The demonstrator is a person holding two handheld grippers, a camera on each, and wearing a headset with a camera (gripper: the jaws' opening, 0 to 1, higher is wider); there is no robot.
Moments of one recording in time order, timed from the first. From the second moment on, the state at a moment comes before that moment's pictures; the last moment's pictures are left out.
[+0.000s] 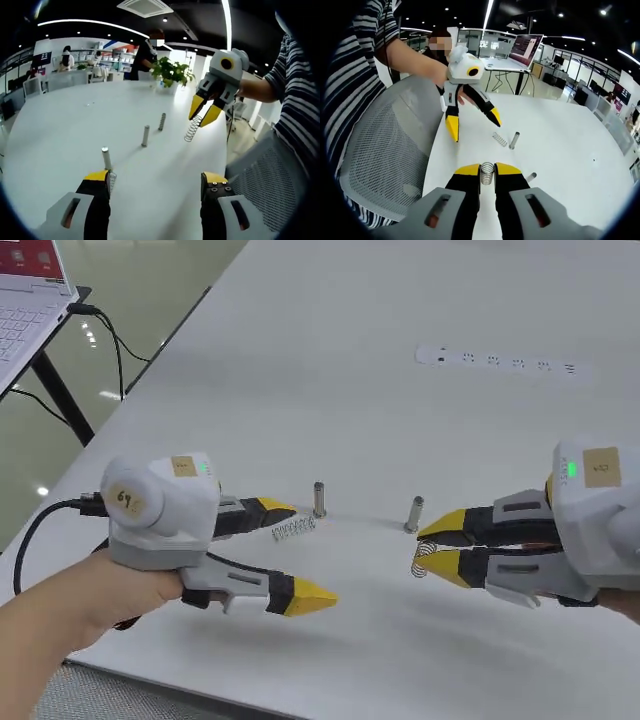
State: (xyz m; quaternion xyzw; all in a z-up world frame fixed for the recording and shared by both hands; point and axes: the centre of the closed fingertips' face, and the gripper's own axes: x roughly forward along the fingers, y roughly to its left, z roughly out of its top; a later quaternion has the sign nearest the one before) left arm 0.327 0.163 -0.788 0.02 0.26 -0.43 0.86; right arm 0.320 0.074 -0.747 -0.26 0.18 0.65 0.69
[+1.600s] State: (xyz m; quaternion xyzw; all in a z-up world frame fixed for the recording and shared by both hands) left arm 0.332 0.202 -0.782 -0.01 0.26 -0.37 0.89; right arm 0.417 0.079 -0.754 -0.20 0.19 0.55 0.79
